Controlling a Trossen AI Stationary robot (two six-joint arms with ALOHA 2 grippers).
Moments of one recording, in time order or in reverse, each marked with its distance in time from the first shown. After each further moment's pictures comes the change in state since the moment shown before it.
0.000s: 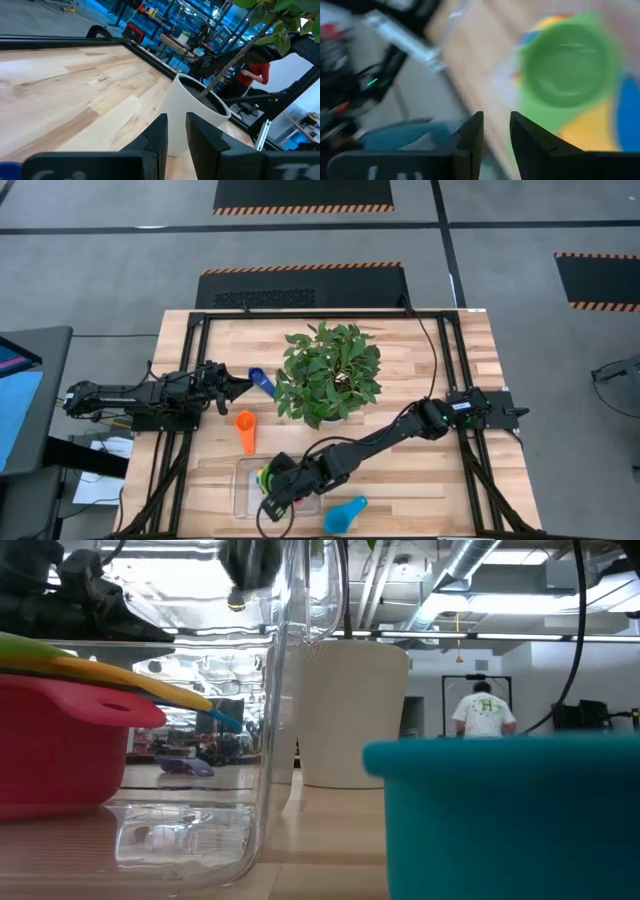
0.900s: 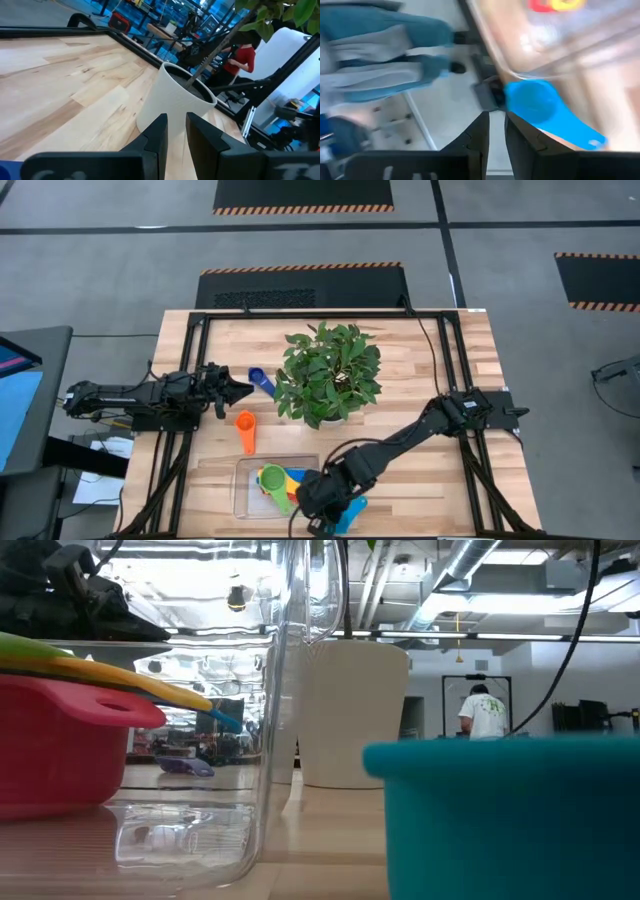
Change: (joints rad) left arm 0.000 0.000 0.000 -0.006 0.090 0.003; right arm 0.074 -0.150 0.000 -0.512 -0.290 -0.119
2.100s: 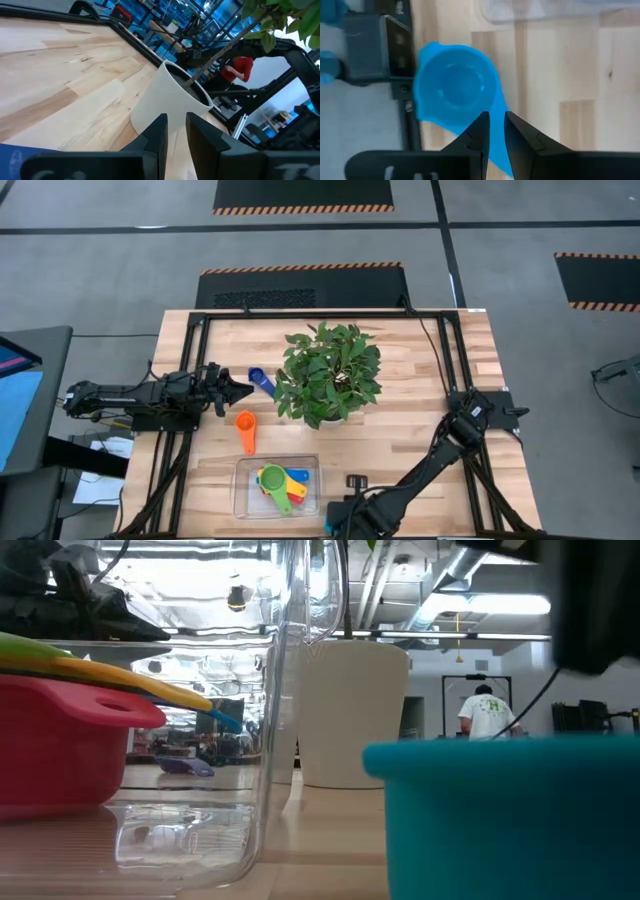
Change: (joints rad) left arm 0.000 0.000 0.000 -0.011 0.000 -0.118; right arm 0.199 0.006 -0.298 0.062 0.482 -0.299
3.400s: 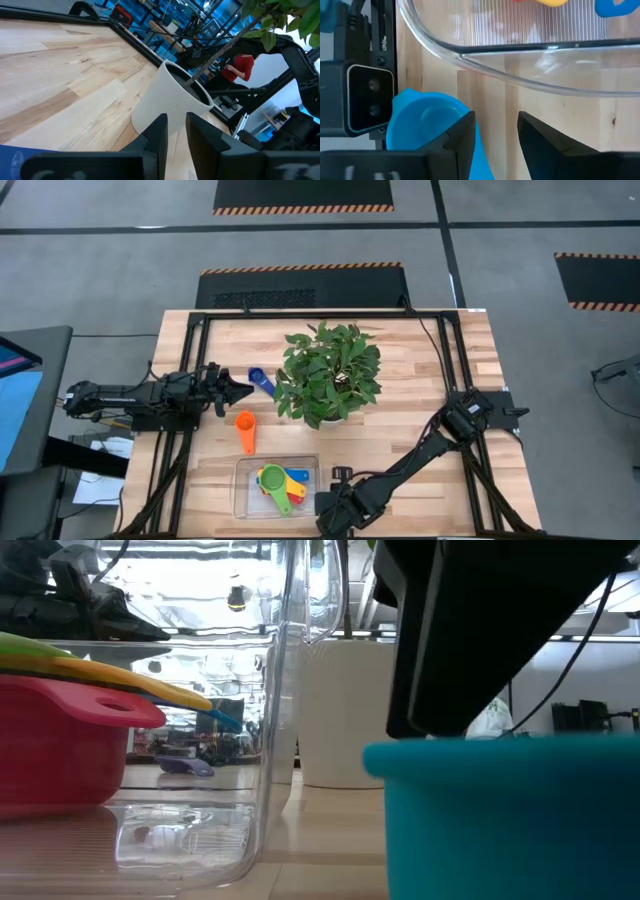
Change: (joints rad) left arm 0.000 0.000 0.000 -0.001 0.000 0.013; right arm -0.071 -0.001 -0.077 0.177 -0.044 -0.124
